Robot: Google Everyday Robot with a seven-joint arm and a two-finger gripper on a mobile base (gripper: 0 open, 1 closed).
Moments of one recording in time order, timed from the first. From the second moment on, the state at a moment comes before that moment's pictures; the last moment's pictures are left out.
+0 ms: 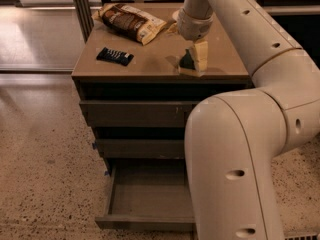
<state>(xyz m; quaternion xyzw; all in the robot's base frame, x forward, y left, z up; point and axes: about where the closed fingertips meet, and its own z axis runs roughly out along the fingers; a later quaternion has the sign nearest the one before) 0.737 -0.095 0.851 -0.86 0.49 -0.02 0.11</state>
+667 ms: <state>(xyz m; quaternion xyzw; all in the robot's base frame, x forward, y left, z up) 0.746 -0.100 0.838 -0.86 0.50 -0.02 0.11</state>
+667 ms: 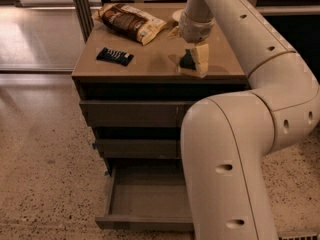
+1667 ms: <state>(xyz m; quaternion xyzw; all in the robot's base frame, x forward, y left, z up) 0.746 -0.106 0.821 -0.85 0.51 0.00 0.10</state>
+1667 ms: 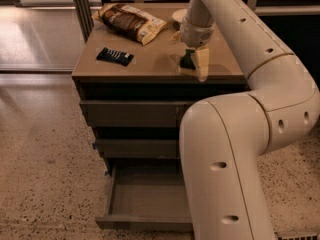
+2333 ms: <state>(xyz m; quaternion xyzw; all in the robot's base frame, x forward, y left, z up) 0.745 -0.106 0.818 -0.85 0.51 0.01 0.10</state>
